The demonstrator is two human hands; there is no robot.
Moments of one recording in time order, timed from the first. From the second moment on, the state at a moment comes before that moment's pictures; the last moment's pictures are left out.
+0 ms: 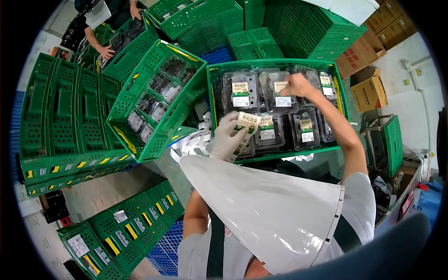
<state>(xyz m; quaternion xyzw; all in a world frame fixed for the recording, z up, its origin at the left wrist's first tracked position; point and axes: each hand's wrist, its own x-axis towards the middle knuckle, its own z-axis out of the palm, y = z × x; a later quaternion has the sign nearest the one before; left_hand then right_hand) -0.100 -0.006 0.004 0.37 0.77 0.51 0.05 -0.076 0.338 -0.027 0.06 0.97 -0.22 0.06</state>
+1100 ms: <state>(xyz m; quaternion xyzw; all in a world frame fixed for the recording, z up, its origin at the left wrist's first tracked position) -0.070 0.076 0.014 0.33 0.79 0.46 0.22 0.020 0.256 0.034 0.15 0.79 -0.59 0.05</state>
